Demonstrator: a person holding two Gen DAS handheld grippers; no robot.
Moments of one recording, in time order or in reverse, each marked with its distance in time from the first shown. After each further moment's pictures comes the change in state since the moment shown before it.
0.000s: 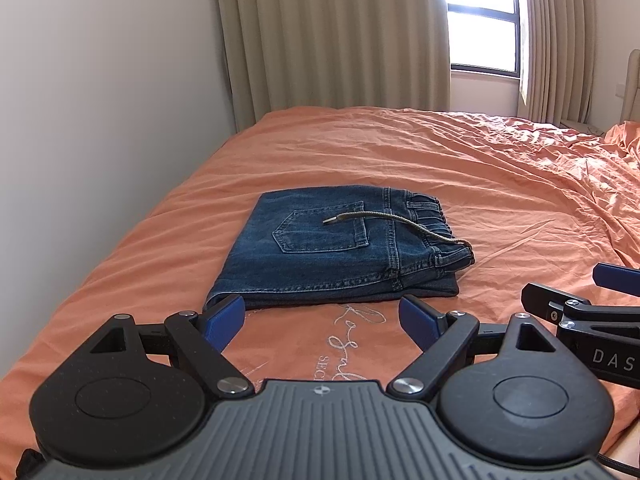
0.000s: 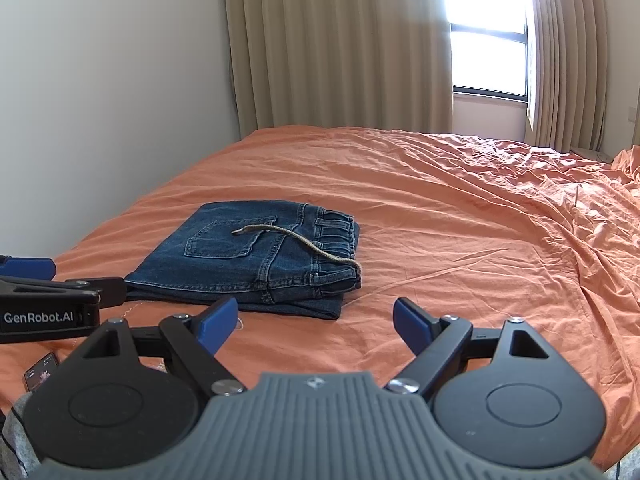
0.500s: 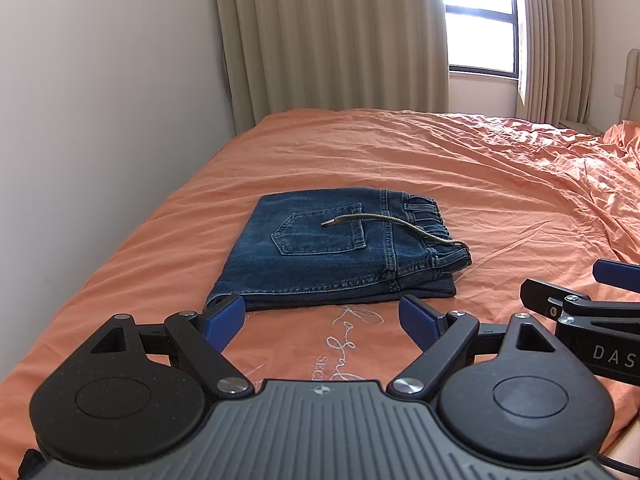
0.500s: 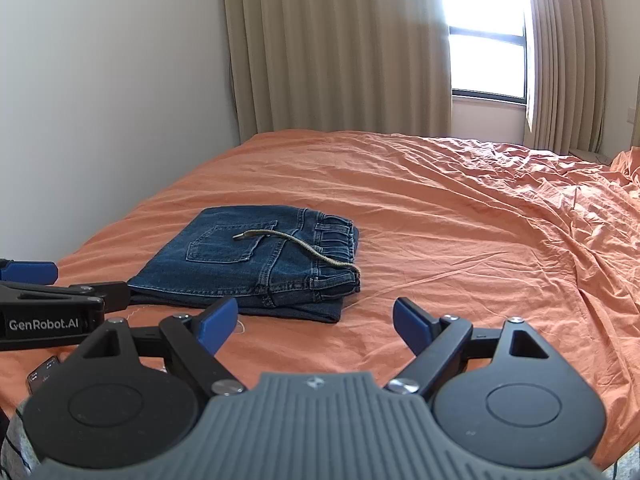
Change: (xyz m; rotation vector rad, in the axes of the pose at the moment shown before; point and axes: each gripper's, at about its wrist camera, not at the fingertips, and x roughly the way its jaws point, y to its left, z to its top) left arm -0.004 -0.004 0.001 0.004 -0.006 0.001; right arm -0.007 0.000 0.002 -0.001 -0.014 -0.002
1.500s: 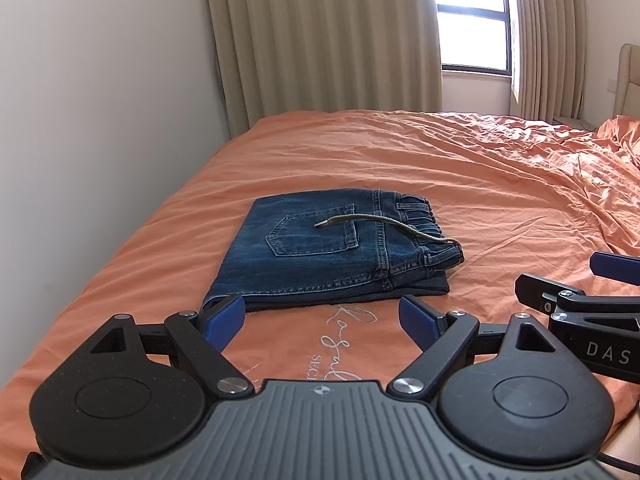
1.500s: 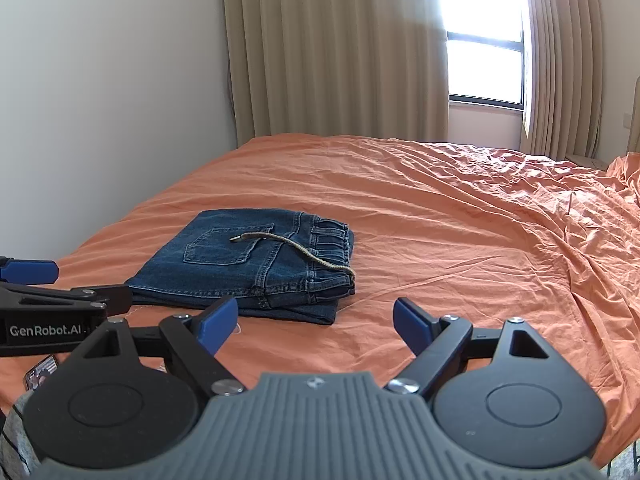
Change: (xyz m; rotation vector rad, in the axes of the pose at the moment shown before) left arm -0.004 -0.004 -0.001 0.023 -0.007 -0.009; right arm -0.008 0.000 -0.003 -0.010 -0.010 -0.010
